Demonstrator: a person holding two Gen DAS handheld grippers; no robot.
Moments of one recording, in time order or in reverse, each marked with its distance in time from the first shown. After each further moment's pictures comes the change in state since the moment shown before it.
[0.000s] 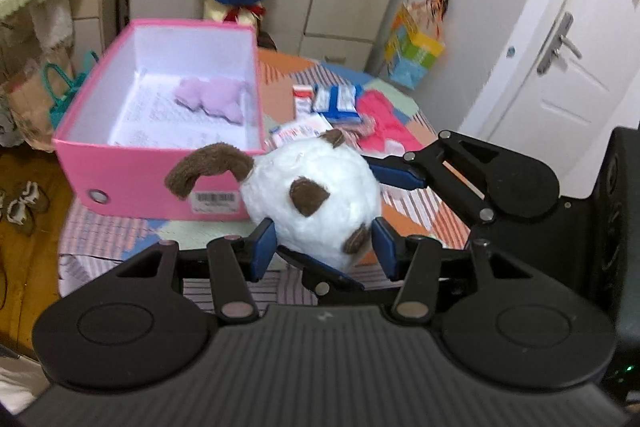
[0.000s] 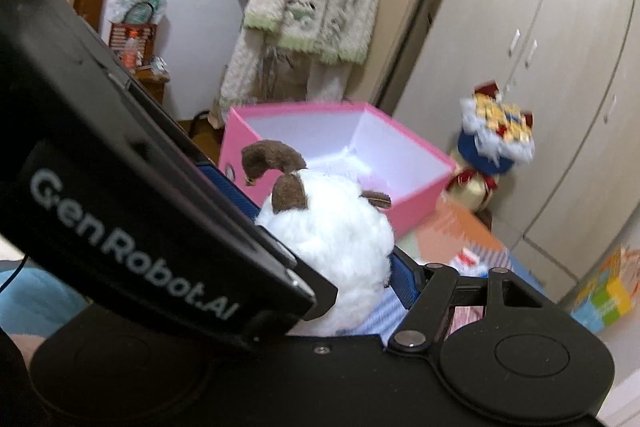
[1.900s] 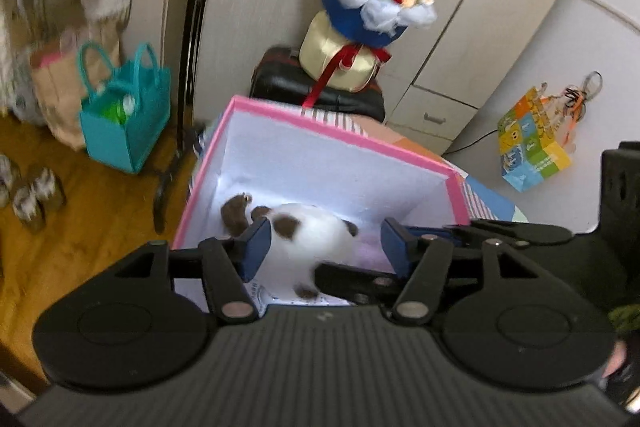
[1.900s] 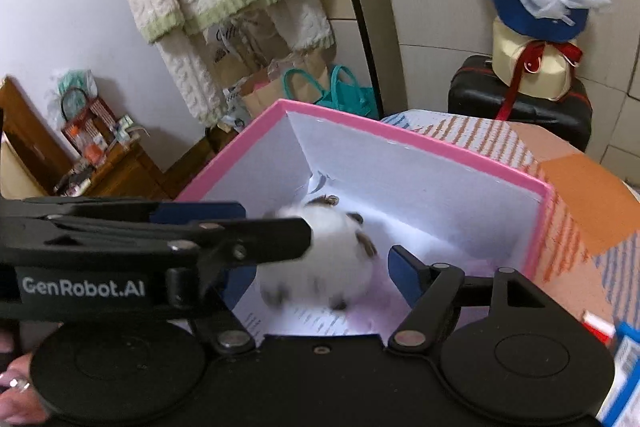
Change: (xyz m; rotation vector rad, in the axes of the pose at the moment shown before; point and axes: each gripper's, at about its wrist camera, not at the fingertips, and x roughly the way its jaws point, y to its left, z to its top) left arm 0.170 0.196 0.182 -0.222 -0.028 0.118; right arm 0.275 -0.166 0.090 0.564 0.265 0.319
